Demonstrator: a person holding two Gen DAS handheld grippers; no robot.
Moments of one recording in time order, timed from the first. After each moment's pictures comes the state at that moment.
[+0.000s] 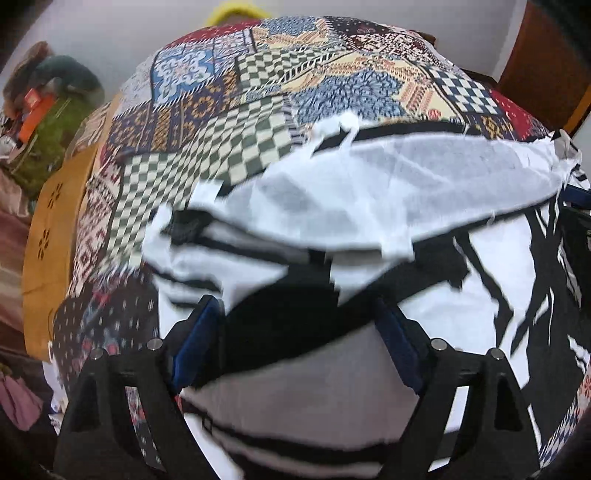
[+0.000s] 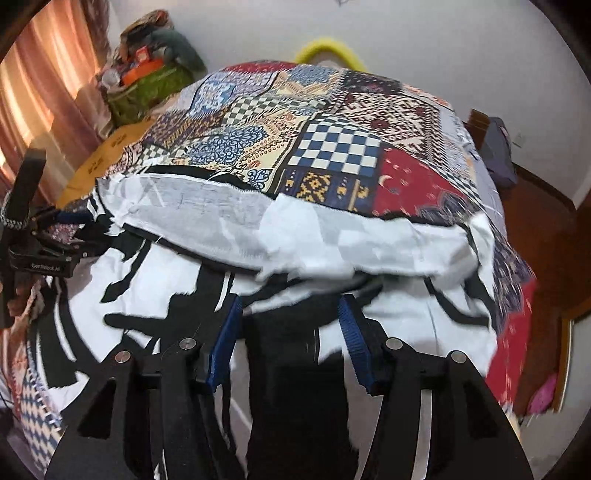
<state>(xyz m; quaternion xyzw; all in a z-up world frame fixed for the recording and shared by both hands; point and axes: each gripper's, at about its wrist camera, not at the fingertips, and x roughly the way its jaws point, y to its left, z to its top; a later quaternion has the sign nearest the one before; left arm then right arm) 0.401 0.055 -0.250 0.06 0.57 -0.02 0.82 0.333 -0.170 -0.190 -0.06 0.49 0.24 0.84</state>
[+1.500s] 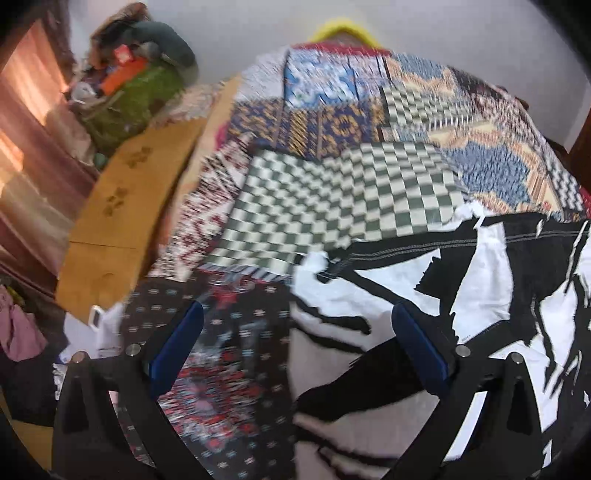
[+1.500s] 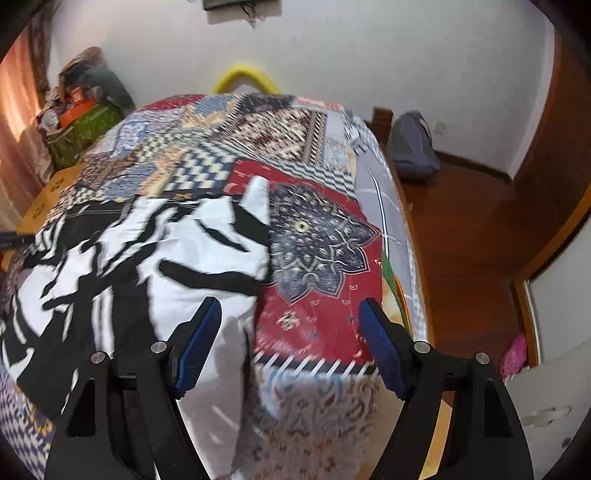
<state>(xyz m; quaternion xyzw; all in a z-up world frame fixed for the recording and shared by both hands) 0.391 0.170 -0.213 0.01 0.52 0.14 0.84 0.313 -0.266 -0.160 -0.04 0.45 0.10 0.89</state>
